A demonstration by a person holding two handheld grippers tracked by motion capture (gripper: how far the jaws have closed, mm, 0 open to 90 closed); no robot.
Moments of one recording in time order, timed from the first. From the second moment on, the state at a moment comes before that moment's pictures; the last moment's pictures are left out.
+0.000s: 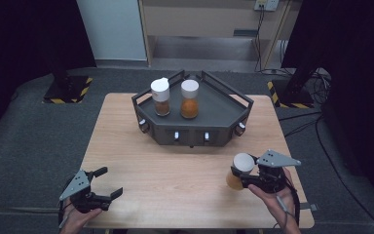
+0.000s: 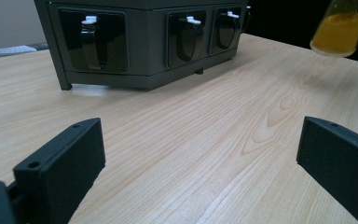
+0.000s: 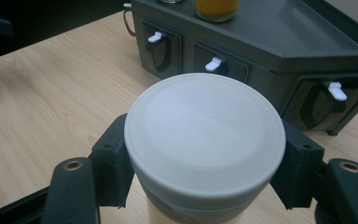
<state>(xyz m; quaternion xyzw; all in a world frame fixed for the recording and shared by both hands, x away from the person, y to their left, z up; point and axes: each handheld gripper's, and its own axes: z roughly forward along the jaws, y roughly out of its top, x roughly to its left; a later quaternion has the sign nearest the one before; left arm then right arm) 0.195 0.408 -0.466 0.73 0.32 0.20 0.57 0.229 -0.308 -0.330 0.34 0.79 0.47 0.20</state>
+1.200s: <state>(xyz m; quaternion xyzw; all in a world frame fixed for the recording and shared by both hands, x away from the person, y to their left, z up) 0.197 0.409 -0.467 0.73 0.32 0.20 0.57 0.333 -0.268 -0.233 0.33 0.79 0.48 0.20</state>
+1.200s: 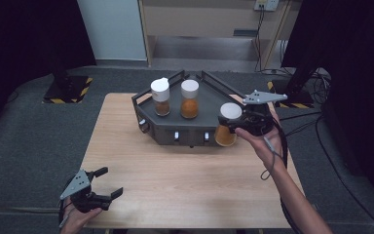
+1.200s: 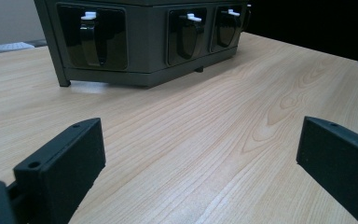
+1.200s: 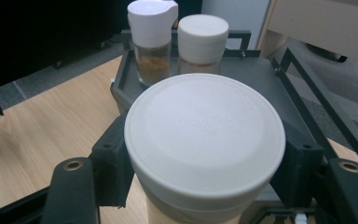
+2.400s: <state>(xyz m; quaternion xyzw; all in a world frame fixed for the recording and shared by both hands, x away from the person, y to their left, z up) 0.198 0.410 -0.468 0.73 0.32 0.19 0.57 0.423 -0.229 -0.237 0.40 0.76 0.45 0.25</state>
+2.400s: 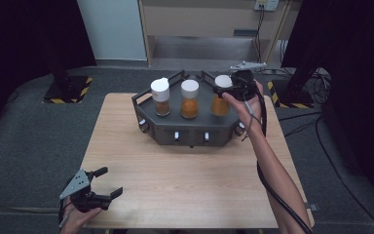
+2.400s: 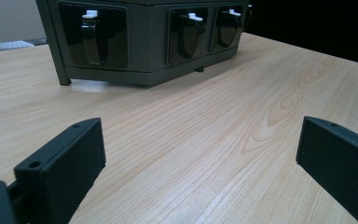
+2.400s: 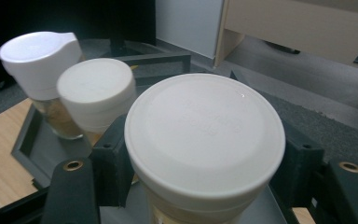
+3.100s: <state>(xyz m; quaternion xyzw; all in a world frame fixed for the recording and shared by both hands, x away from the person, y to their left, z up) 0.199 0.410 -0.468 0.73 0.32 0.19 0.57 0.447 -0.217 -0.260 0.41 0.76 0.44 0.25</state>
